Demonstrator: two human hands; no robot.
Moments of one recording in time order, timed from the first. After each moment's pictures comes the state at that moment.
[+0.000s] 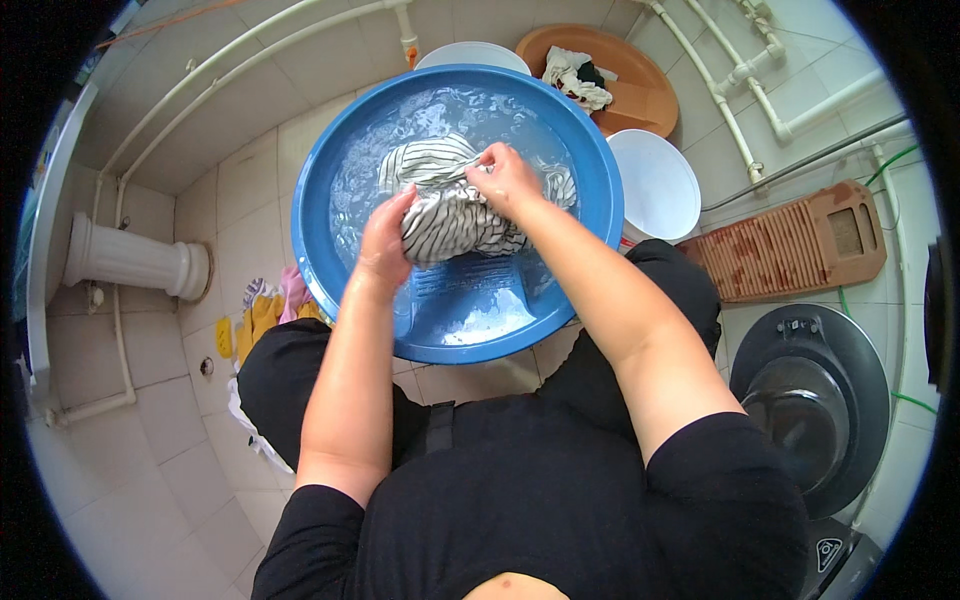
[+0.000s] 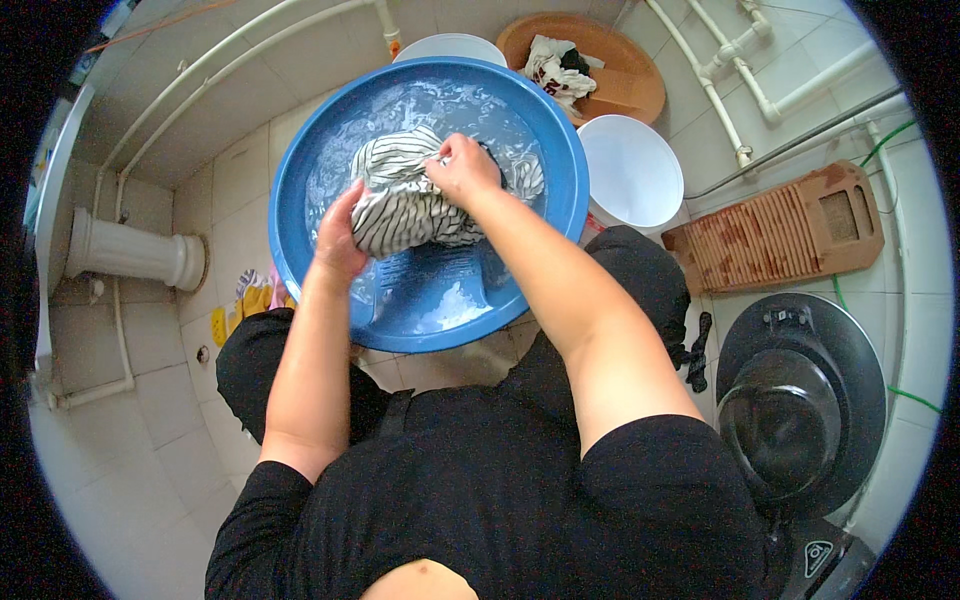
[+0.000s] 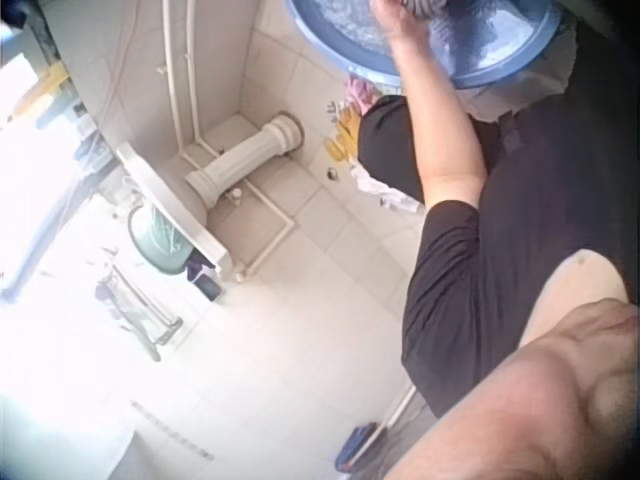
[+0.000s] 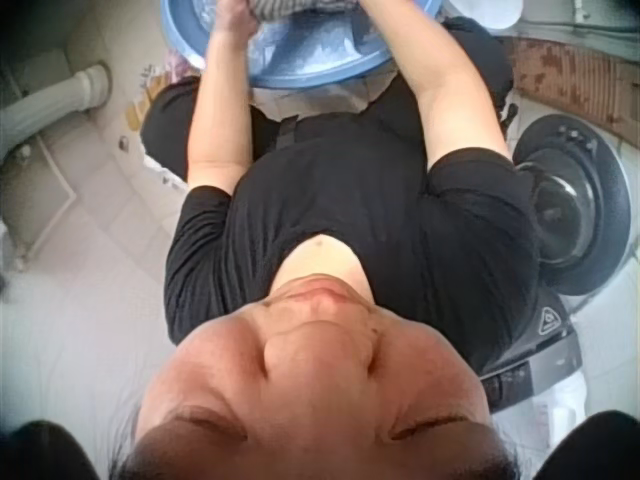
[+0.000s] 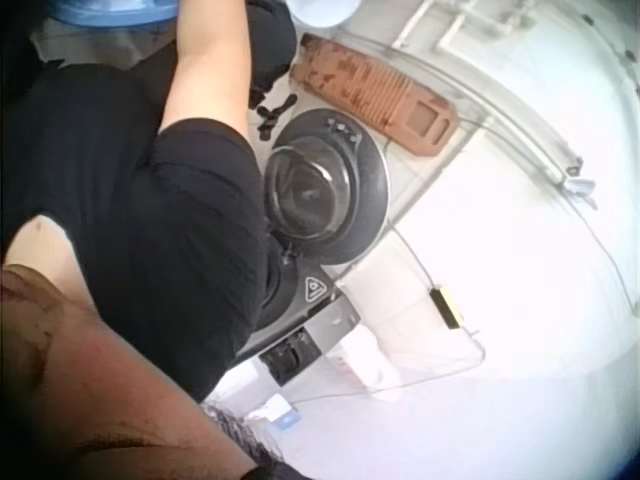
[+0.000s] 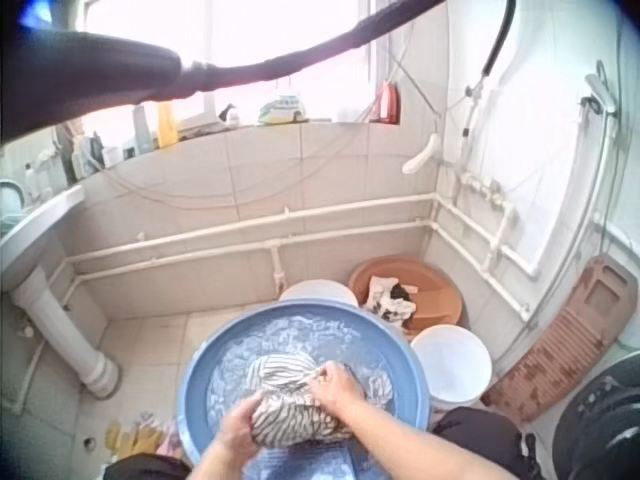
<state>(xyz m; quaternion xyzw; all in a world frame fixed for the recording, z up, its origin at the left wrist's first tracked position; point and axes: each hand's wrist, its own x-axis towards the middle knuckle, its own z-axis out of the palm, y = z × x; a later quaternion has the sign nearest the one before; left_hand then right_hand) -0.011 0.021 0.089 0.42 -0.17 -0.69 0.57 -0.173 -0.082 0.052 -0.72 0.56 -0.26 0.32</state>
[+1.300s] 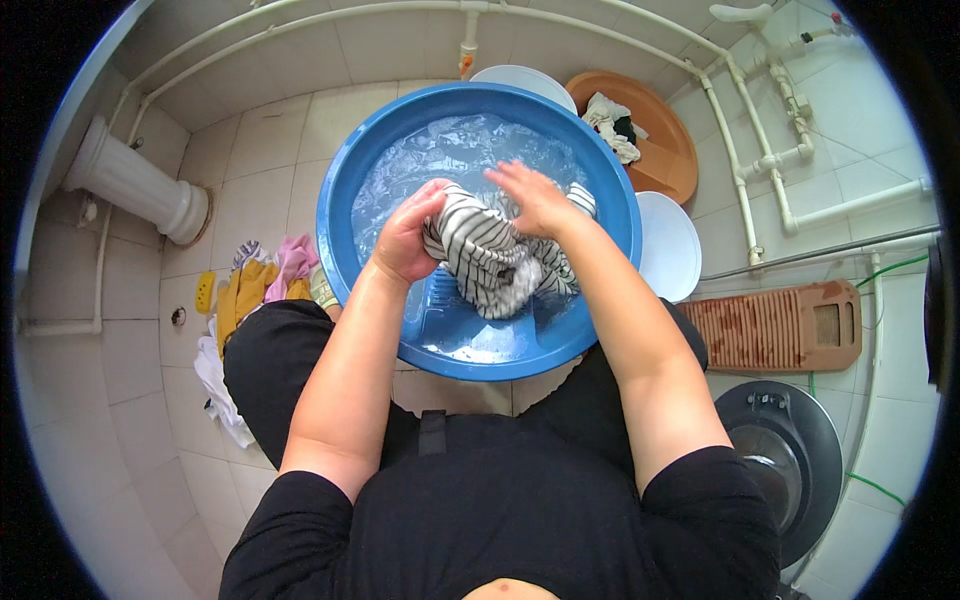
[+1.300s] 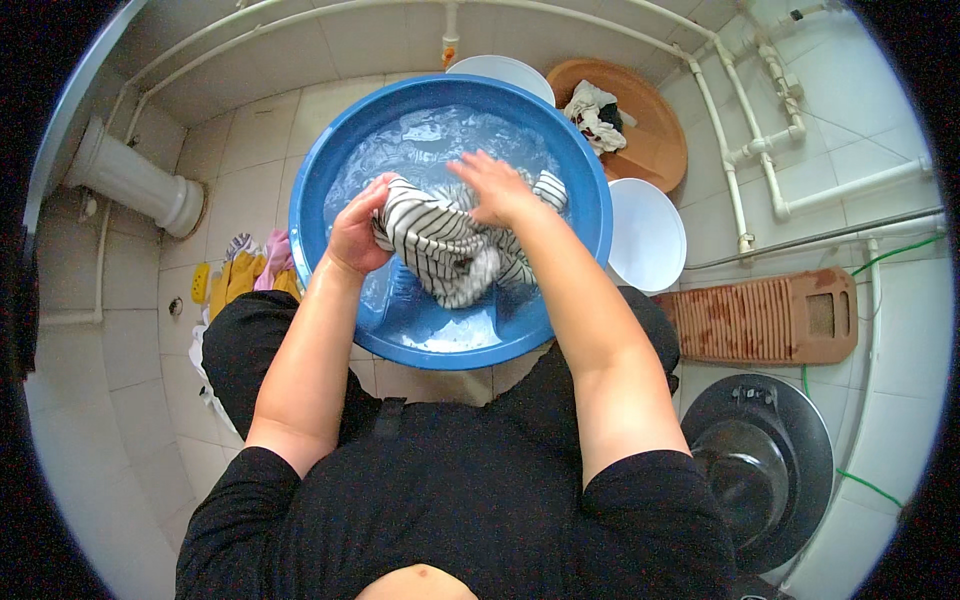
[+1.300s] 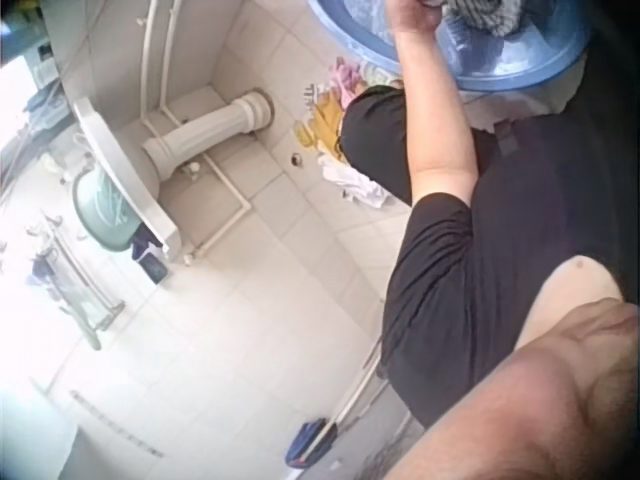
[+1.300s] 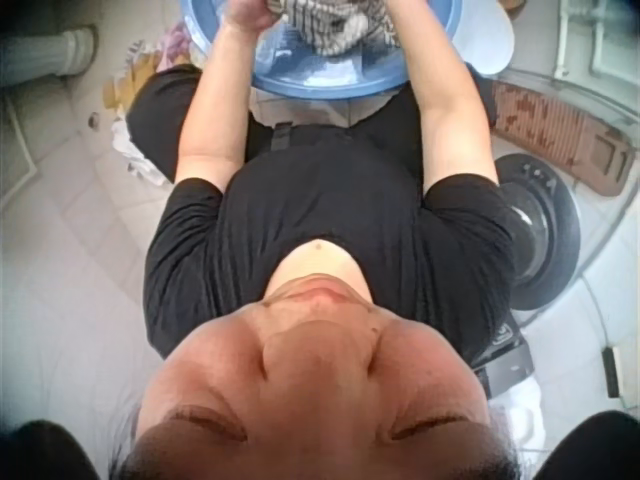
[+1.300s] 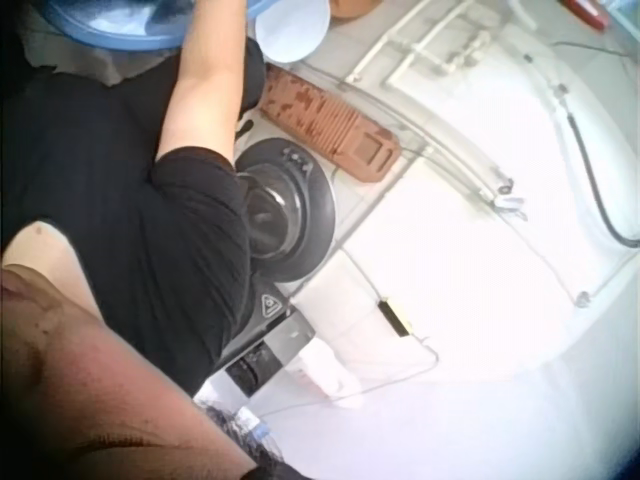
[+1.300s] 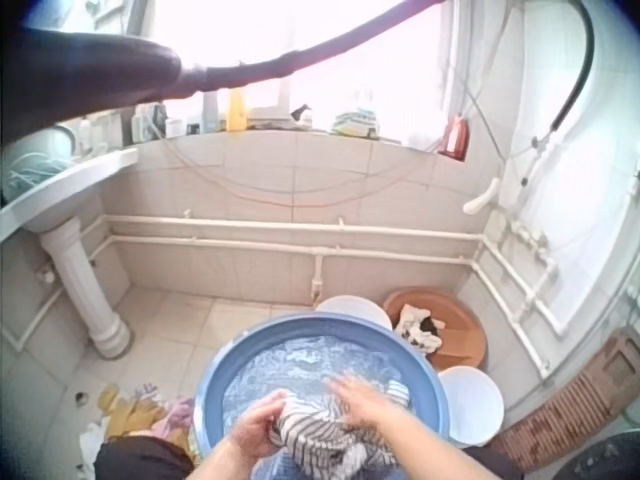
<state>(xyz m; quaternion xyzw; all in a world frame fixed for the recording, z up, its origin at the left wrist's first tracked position) 0.007 0.023 0.092 0.19 -0.20 -0.71 0.65 -0.179 -0.118 0.044 -0.96 0.24 -0.10 0.02</state>
